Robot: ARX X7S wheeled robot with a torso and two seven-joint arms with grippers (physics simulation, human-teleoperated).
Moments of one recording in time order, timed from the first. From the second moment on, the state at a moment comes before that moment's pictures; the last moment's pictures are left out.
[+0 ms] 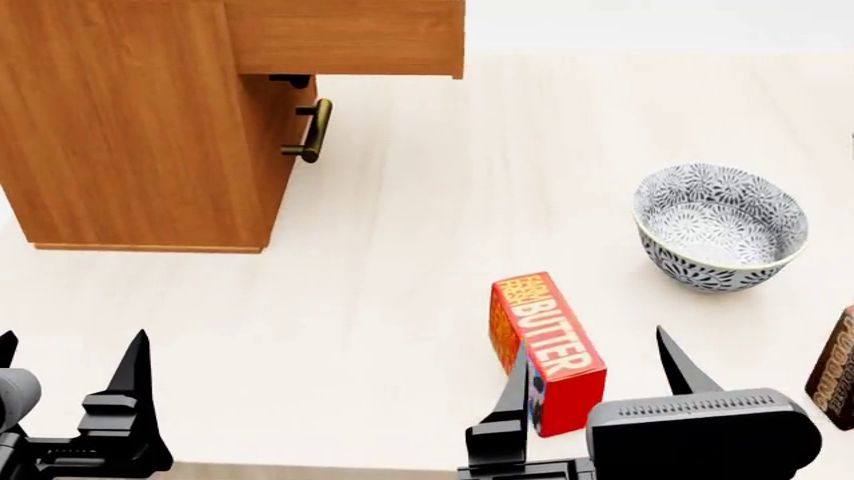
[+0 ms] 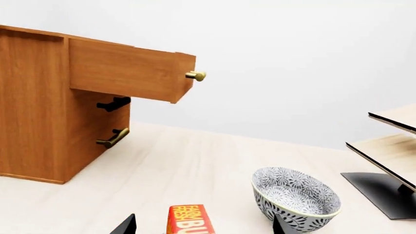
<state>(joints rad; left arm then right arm) -0.19 -0.18 -0.08 0.70 -0.41 -0.87 -0.15 0.16 0.22 -0.07 -0.66 0.12 0.70 0.08</state>
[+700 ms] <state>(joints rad) -0.18 -0.19 -0.06 0.69 -0.42 -0.84 -0.17 0.14 0.23 -0.08 -0.65 0.14 0.67 0.10</state>
